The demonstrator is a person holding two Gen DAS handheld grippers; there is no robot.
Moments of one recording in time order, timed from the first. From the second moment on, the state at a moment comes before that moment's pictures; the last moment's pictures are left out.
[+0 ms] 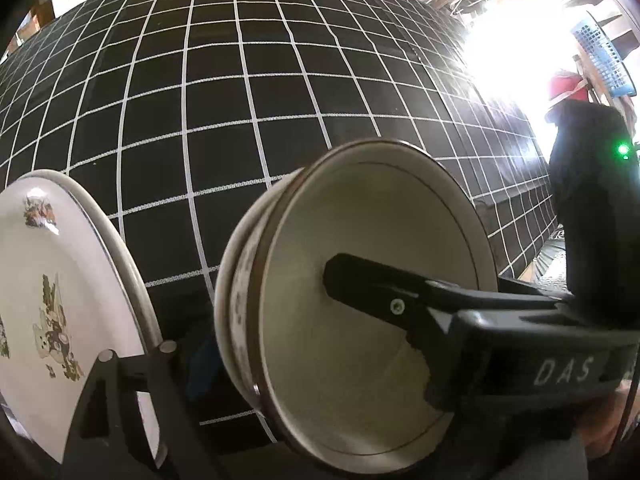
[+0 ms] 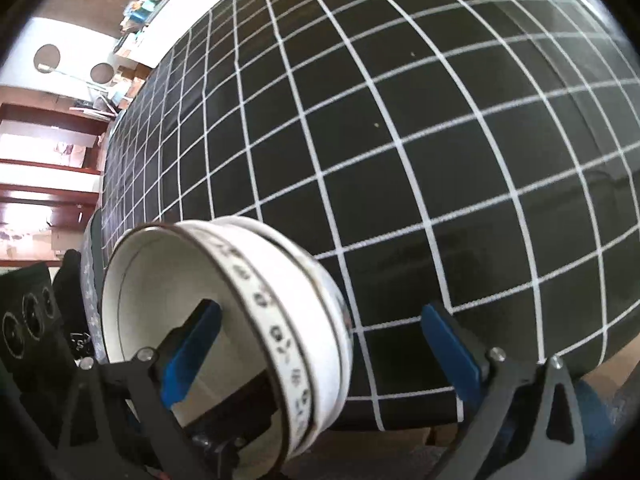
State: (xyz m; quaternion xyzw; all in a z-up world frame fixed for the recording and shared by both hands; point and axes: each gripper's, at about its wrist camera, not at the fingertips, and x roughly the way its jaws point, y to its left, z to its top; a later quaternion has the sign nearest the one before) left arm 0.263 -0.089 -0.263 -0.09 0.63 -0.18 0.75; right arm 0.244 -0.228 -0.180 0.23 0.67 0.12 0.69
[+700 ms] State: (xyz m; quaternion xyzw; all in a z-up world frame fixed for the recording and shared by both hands) left arm 0.268 -0.078 -0.257 -0.09 0.64 -0.17 0.75; right arm 0.227 -0.235 -0.171 0.28 0.67 0.12 0.67
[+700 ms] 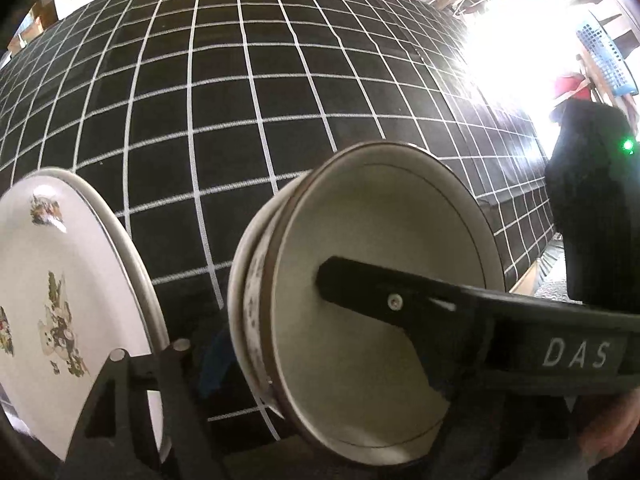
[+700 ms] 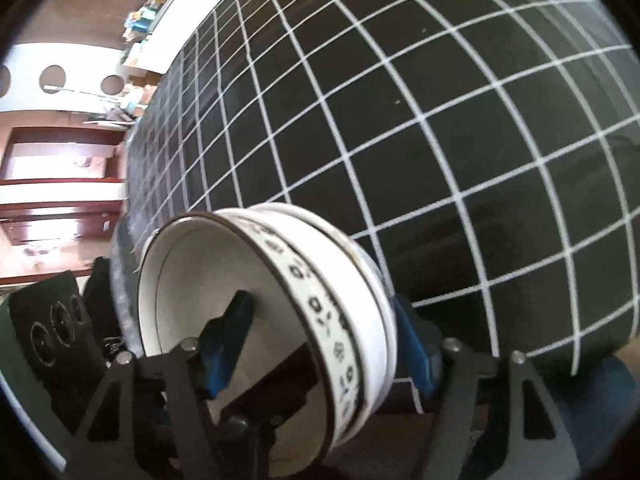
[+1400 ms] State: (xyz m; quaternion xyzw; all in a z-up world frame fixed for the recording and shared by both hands) left arm 0.249 -0.042 -0.229 -0.13 0.61 -0.18 0.76; right arm 0.234 -0.182 -0.121 0.23 0.67 0.07 0.70
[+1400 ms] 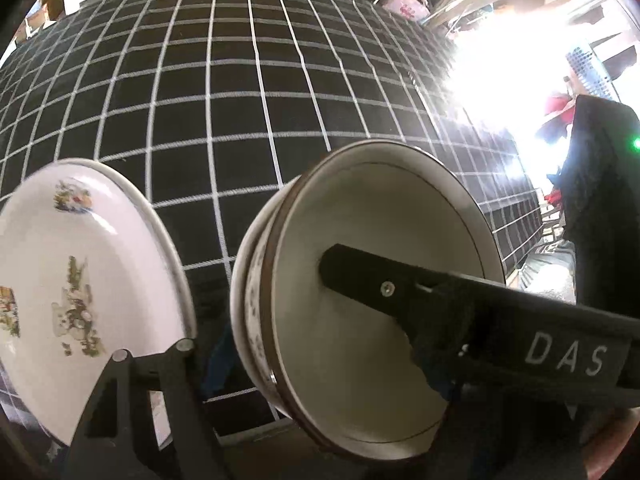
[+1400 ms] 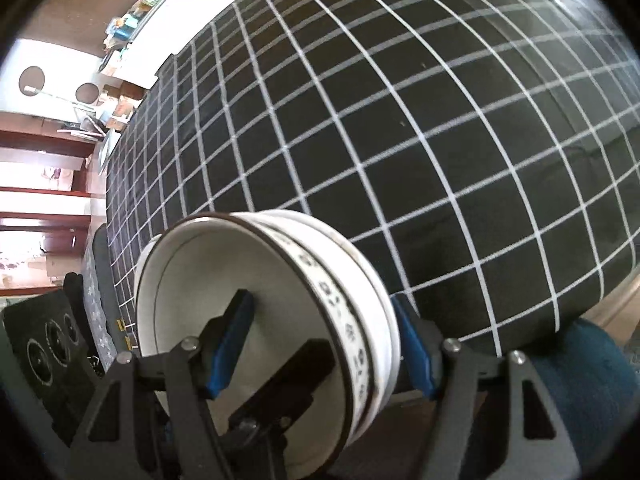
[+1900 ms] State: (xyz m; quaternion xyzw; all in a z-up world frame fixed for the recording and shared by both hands) left arm 0.246 0.066 -0.192 -0.16 0.59 -0.11 0.78; right arm 0.257 -0.075 -0.106 0.18 0.67 0.14 0.70
